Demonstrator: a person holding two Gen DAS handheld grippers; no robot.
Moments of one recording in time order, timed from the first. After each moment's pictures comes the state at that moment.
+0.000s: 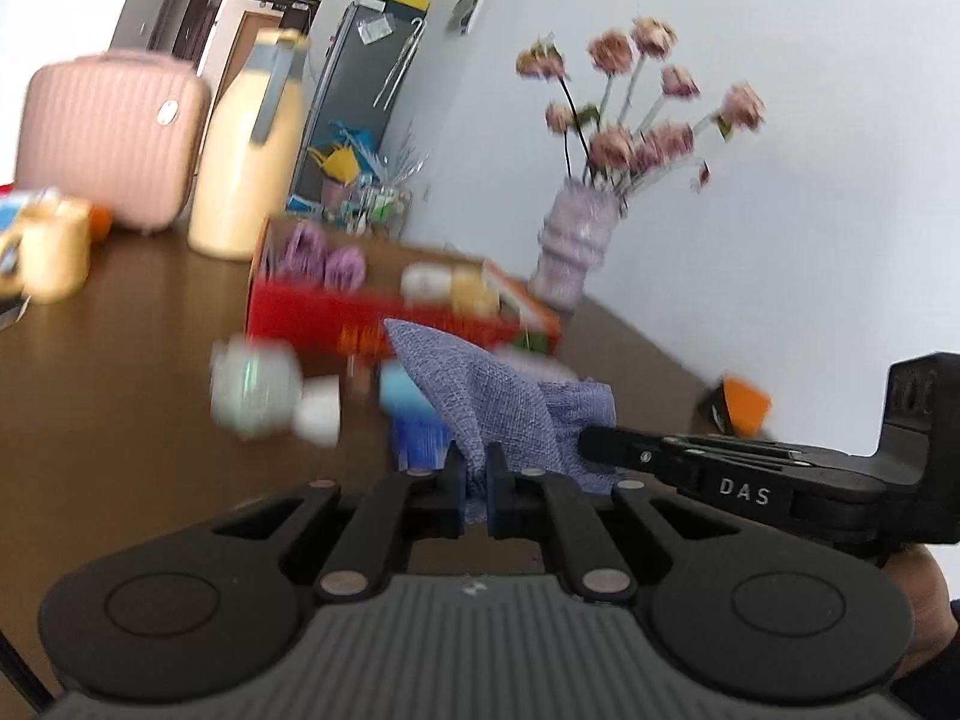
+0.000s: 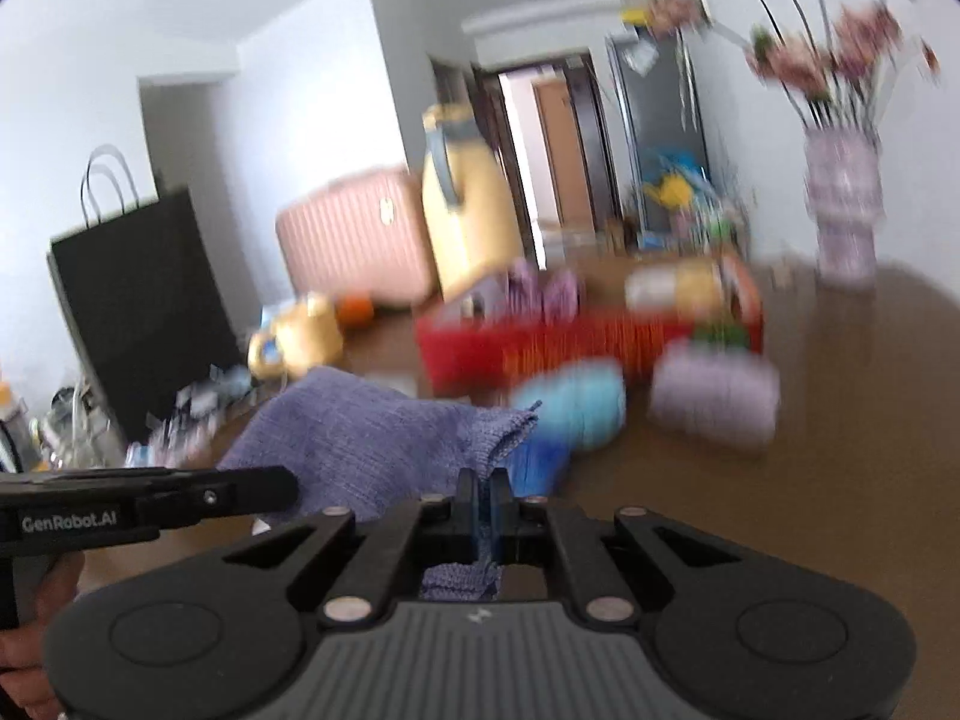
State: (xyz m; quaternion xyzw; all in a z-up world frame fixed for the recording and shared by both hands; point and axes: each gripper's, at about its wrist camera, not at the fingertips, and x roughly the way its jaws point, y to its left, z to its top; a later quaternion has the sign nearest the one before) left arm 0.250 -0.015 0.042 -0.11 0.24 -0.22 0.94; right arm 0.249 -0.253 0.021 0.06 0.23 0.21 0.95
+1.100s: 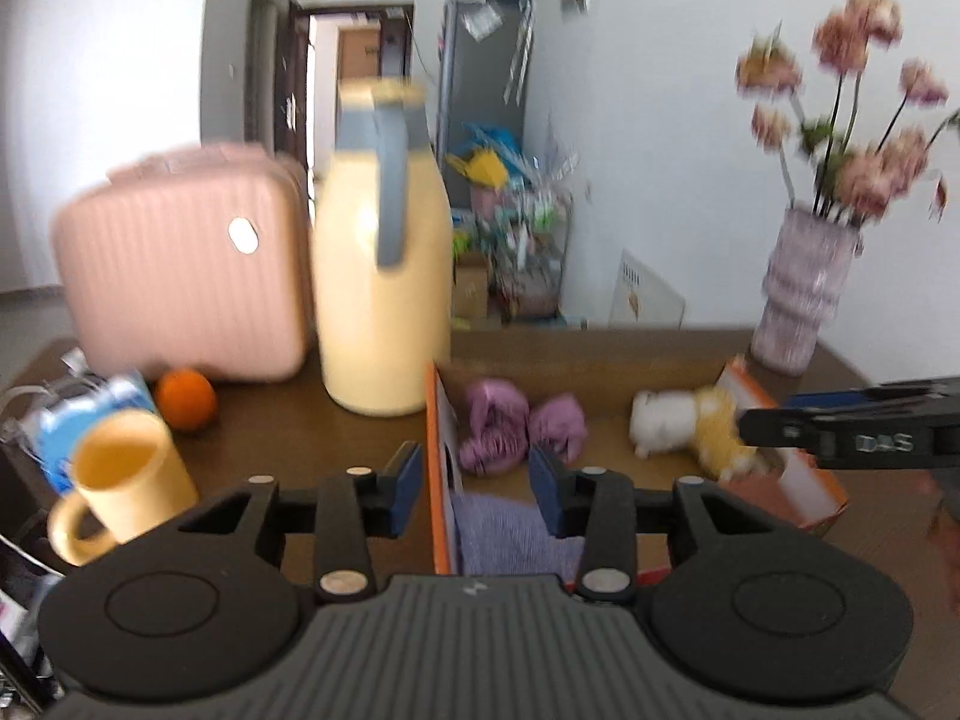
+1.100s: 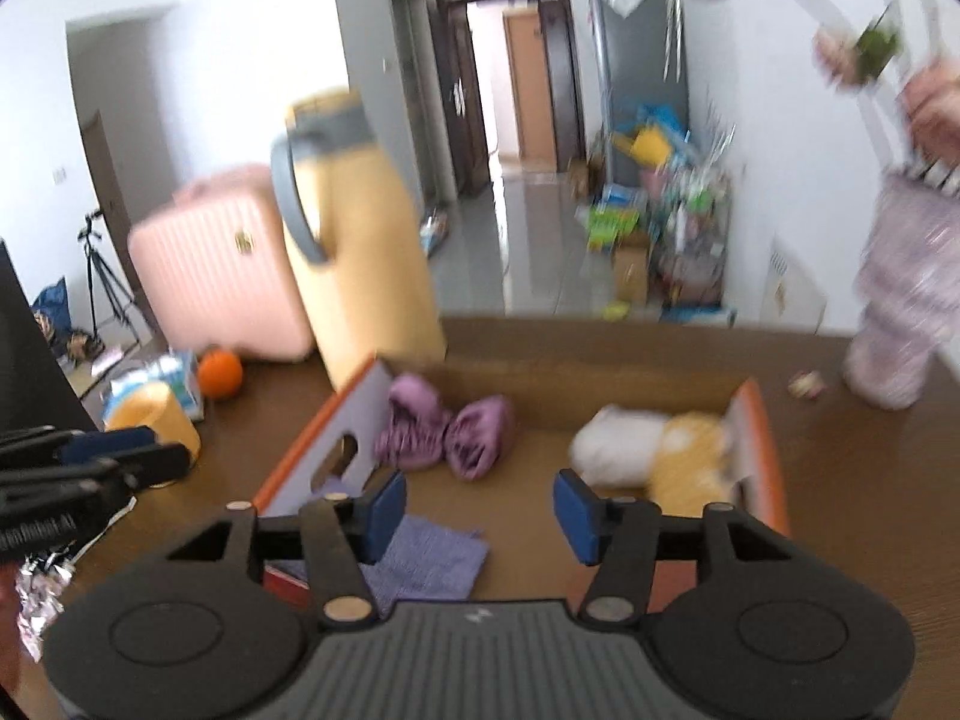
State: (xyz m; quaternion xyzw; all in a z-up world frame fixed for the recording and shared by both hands) left arm 0.463 0.004 0.118 -0.01 0.26 -0.05 0.96; right arm 0.511 -0.242 0.096 0.03 0.31 0.16 0.94
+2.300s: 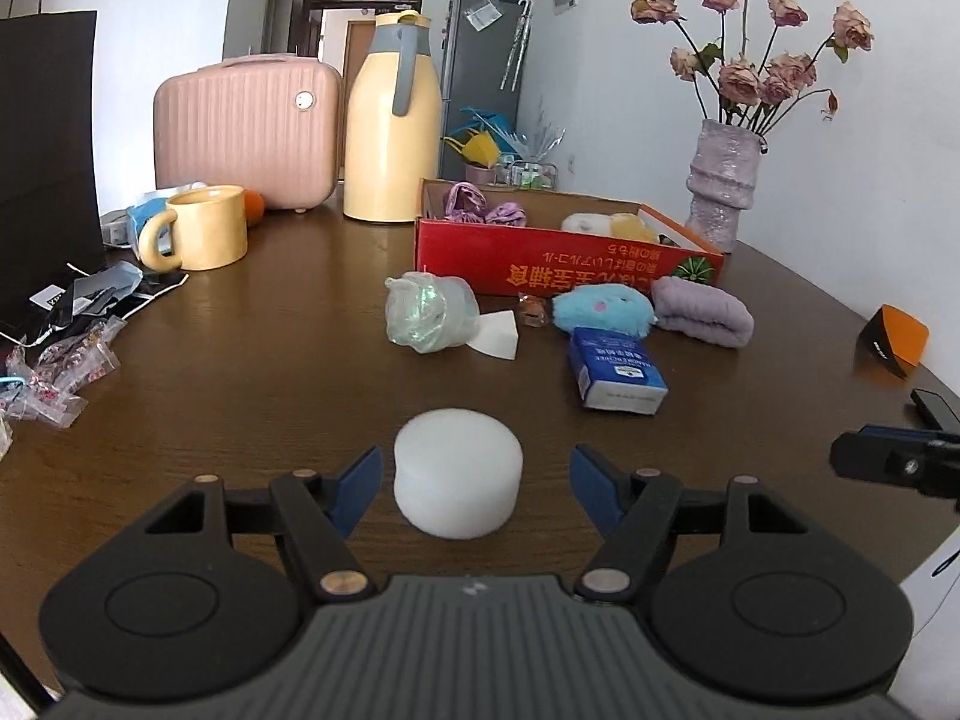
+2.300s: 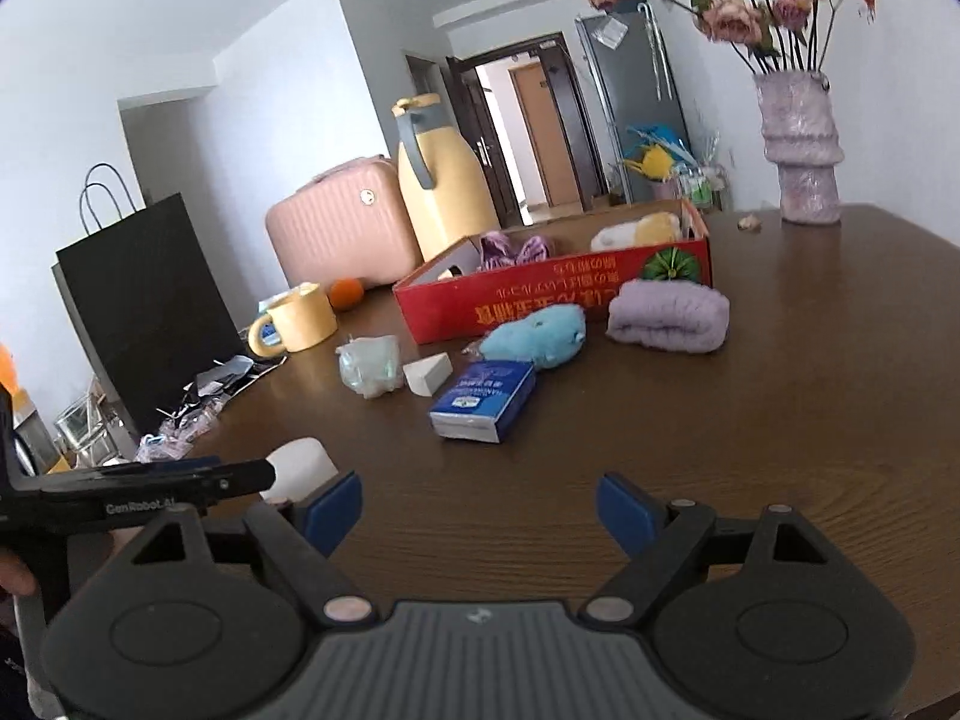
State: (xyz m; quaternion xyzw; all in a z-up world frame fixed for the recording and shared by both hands) left arm 0.206 -0.008 -0.009 -0.03 0.27 -0.06 0.96; right arm 0.196 -0.291 -0.018 0.11 0.26 0.20 0.94
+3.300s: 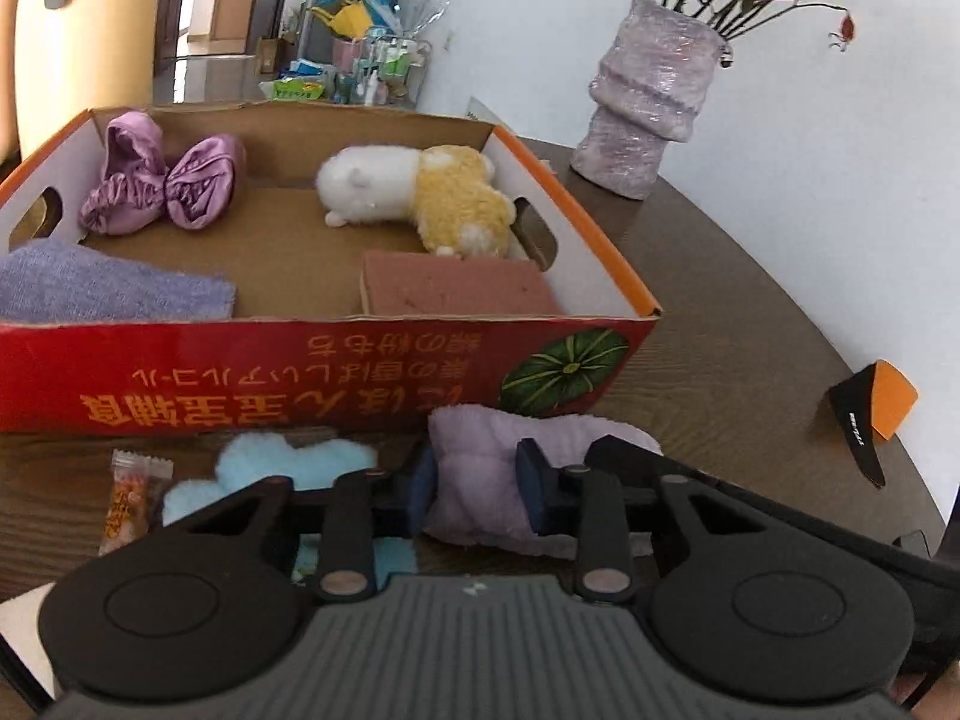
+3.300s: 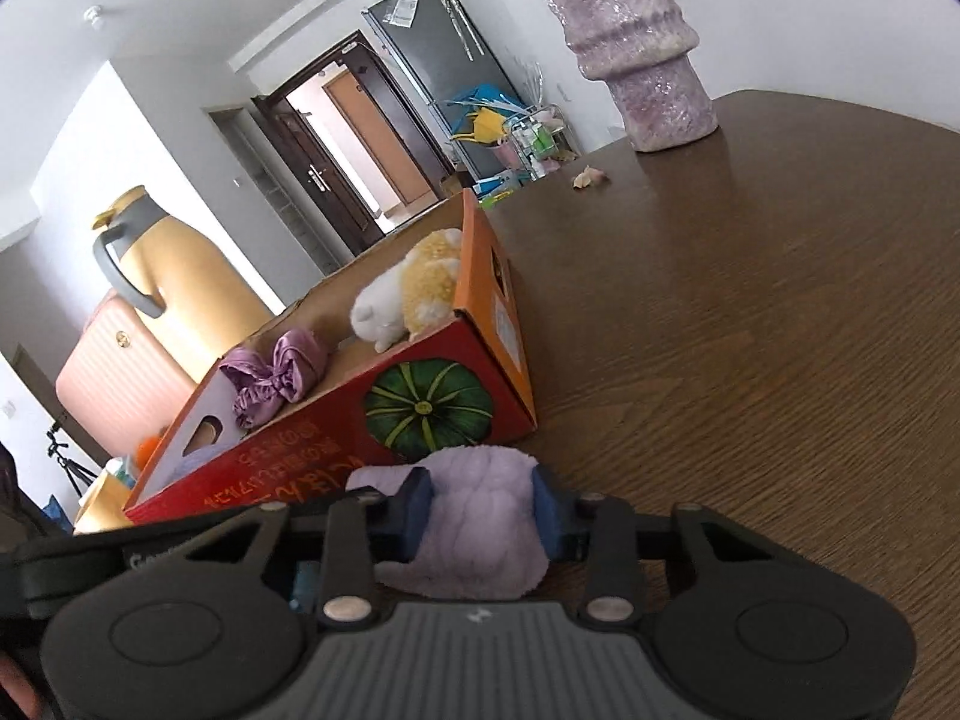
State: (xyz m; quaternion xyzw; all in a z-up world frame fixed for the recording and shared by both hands) left arm 0.487 -0.177 -0.026 -0.06 0.40 -0.19 0.90; right arm 0.444 -0.377 -0.063 0.26 0.31 0.08 0.91
